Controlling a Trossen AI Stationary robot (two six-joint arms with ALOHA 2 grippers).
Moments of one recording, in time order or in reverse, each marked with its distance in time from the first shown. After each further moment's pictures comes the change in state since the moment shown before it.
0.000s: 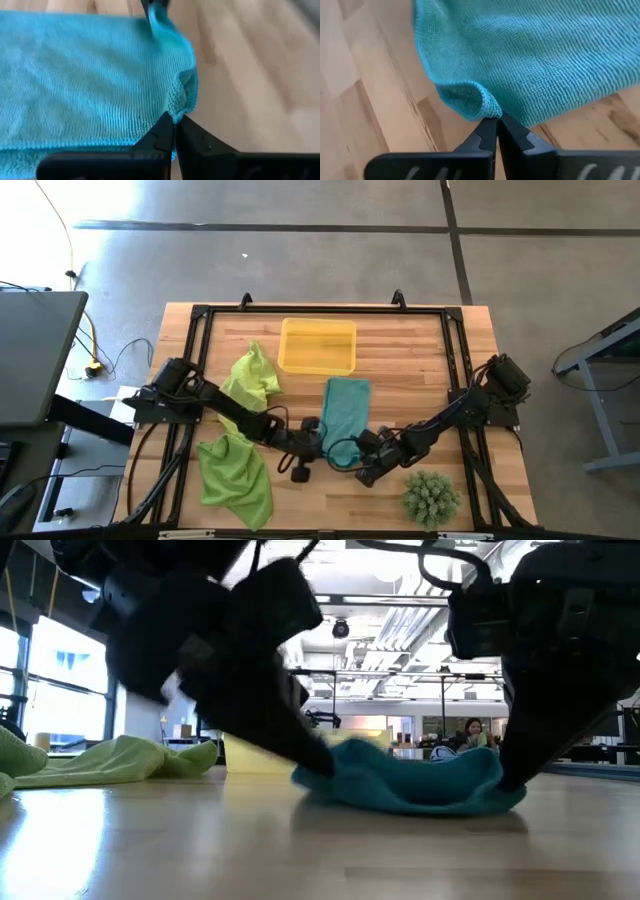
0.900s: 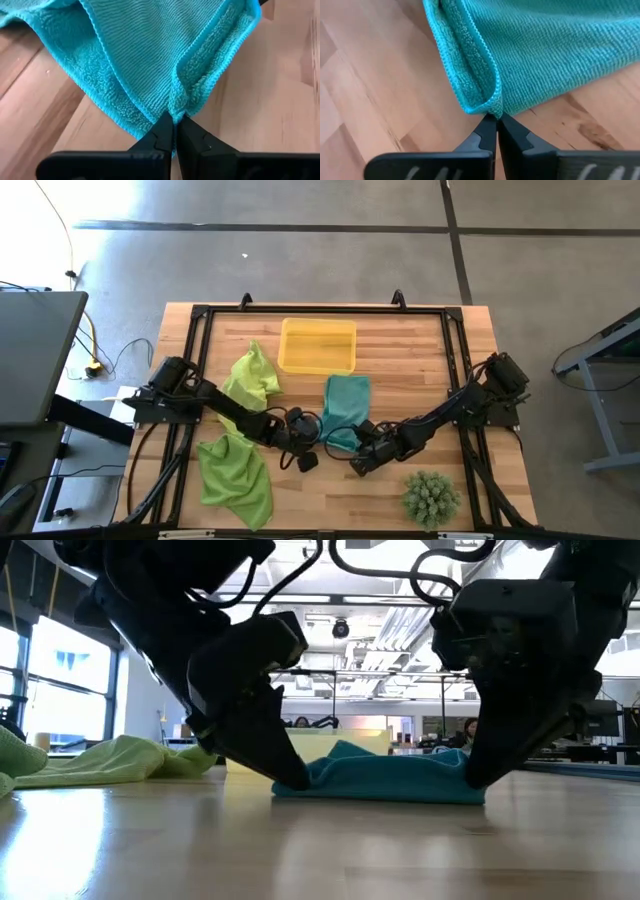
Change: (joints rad) left arm 0.000 -0.019 0.003 -0.230 -0.225 -0.449; right arm -0.048 0.000 0.002 -0.050 0.017 0.112
